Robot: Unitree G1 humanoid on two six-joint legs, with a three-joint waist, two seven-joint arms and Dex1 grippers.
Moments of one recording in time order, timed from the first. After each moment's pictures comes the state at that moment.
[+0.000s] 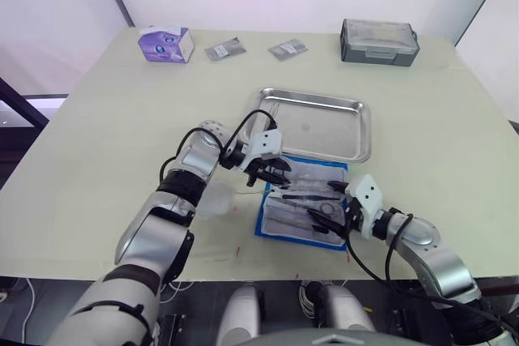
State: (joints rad) left arm -0.88 0.42 -0.33 0.73 0.05 -0.03 -1.46; right arm -0.02 -0.41 0.24 -0.25 0.22 0.36 0.64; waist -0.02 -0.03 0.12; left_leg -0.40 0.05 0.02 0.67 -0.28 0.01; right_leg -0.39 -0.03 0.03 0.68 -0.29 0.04
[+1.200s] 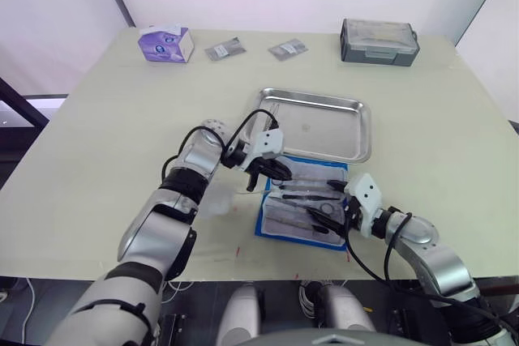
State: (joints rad) left arm -0.91 0.41 -0.33 0.76 0.06 -0.02 -1.50; right arm -0.03 -0.40 0.24 -0.25 0.21 0.36 0.64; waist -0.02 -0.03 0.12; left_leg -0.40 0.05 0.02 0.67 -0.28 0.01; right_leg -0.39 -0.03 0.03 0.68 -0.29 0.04
